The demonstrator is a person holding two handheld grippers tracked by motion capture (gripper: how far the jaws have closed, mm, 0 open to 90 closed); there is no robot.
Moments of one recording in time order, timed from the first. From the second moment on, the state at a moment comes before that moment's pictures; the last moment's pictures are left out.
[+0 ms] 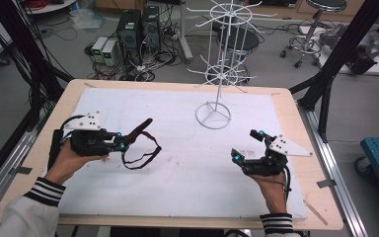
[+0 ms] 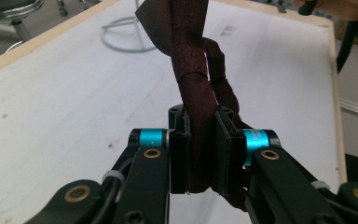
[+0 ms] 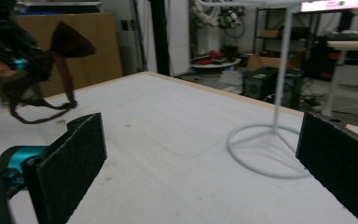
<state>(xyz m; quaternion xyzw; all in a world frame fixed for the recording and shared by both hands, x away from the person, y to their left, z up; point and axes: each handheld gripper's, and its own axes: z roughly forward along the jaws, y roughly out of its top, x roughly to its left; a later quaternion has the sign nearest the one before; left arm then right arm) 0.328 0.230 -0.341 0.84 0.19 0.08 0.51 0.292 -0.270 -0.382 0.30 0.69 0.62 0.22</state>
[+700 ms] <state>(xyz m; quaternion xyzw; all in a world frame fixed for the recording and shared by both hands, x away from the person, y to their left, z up) 0.330 0.184 -0.333 0.82 0.12 0.06 0.56 0.310 -0.209 -0.331 0.16 0.75 0.62 0.14</state>
